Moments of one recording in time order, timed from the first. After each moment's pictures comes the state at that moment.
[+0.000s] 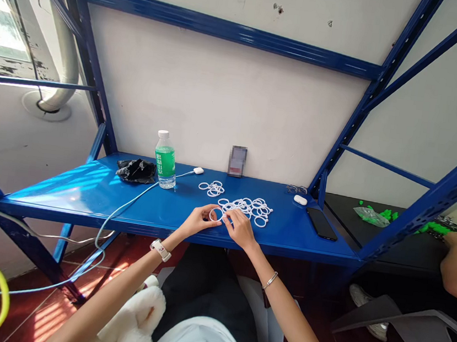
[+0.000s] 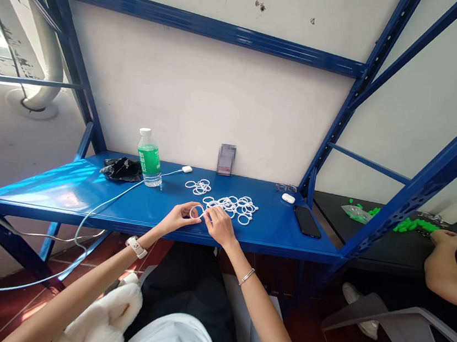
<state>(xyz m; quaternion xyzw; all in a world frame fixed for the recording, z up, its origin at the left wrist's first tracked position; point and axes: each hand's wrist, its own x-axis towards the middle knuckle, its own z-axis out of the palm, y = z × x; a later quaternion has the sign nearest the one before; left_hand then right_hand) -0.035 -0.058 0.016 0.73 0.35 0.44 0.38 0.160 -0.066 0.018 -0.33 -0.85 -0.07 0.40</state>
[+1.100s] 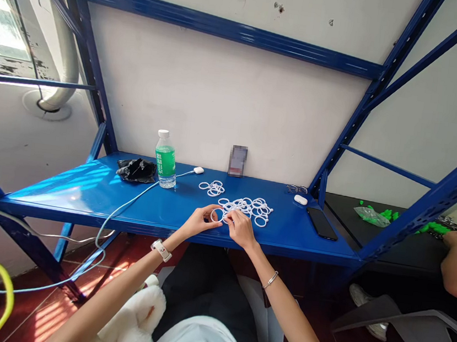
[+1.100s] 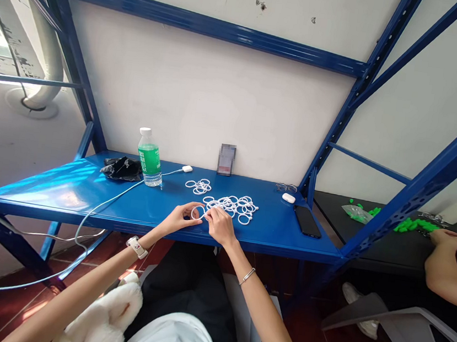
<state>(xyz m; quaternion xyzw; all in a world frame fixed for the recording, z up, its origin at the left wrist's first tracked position) -0.033 -0.061 0.019 0.76 0.35 0.42 0.34 0.161 -0.063 0.014 -0.34 -0.84 -0.06 0.41</state>
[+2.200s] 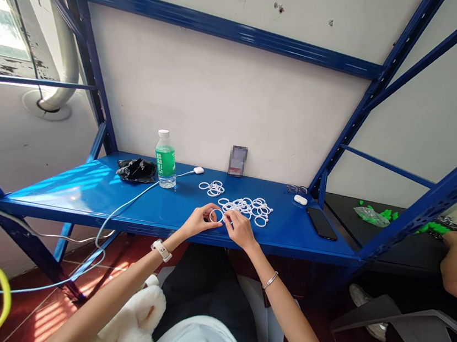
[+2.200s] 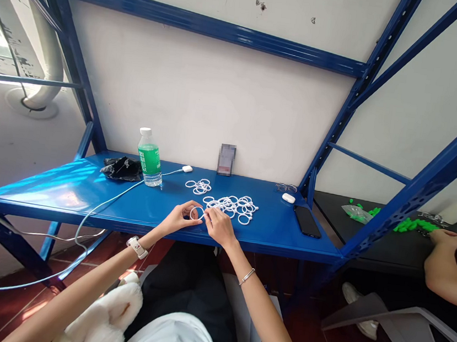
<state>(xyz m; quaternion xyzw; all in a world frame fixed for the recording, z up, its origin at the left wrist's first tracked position) -0.031 -0.064 0.022 0.75 0.36 0.43 0.34 0.160 -0.067 0.016 -0.33 -0.86 -0.06 0.39</state>
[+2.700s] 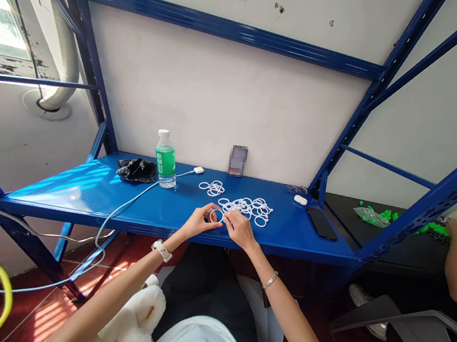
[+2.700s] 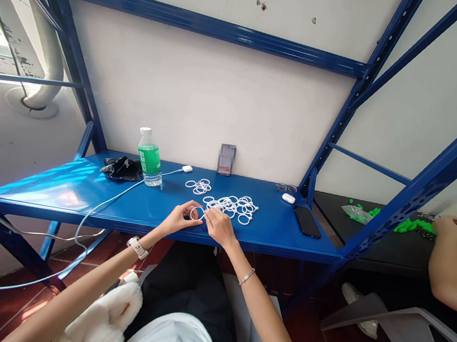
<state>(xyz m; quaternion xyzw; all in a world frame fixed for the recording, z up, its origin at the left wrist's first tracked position) -0.030 -0.062 0.017 0.76 0.36 0.44 0.32 0.161 -0.066 0.018 -0.32 -0.86 -0.06 0.39</state>
